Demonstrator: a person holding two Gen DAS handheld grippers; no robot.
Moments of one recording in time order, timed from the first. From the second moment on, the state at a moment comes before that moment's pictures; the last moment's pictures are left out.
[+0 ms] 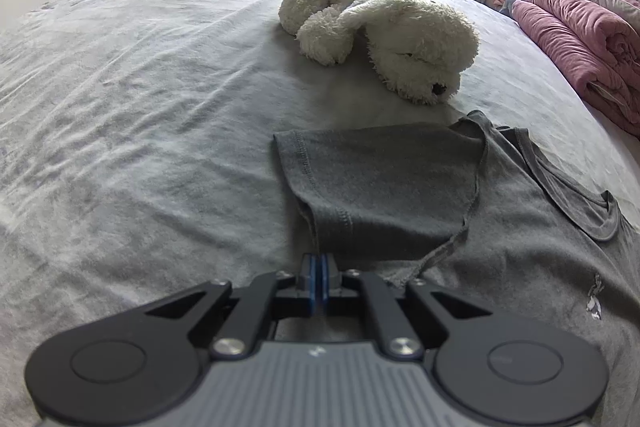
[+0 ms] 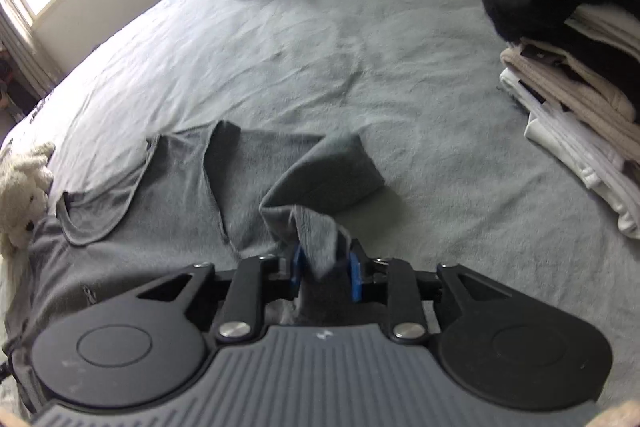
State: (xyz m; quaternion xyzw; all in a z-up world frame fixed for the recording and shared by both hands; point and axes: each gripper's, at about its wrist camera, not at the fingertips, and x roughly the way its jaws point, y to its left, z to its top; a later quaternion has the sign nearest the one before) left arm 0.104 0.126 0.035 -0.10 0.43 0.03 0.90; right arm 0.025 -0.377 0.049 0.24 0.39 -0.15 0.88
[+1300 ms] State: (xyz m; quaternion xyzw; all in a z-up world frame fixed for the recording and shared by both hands) left arm 0.105 0.125 0.032 -0.10 0.43 0.03 0.90; right arm 0.086 -0.383 0.018 -0.01 0.38 -0.22 0.90
